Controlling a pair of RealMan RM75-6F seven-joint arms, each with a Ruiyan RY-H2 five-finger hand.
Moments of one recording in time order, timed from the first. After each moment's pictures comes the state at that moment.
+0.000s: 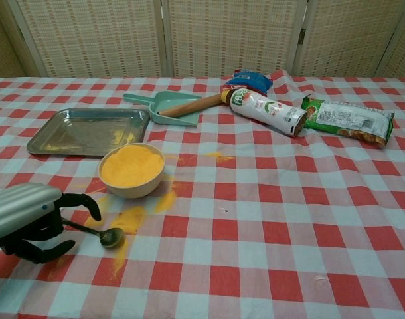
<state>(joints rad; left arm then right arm) -0.40 -1.56 0.04 -1.41 1.53 1.10 0.15 -0.02 -1.05 -0.03 -1.68 -1.64 1.55 -0.07</state>
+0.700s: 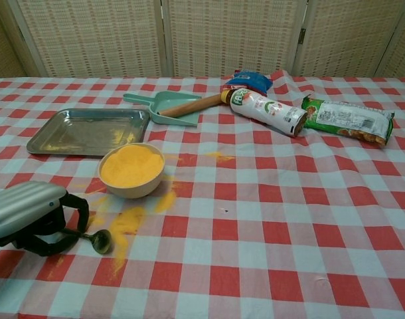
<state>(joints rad) -0.40 -1.62 0.02 -1.33 1.48 1.11 0.19 -0.02 -1.05 -0.03 -1.68 -1.63 1.55 -0.08</state>
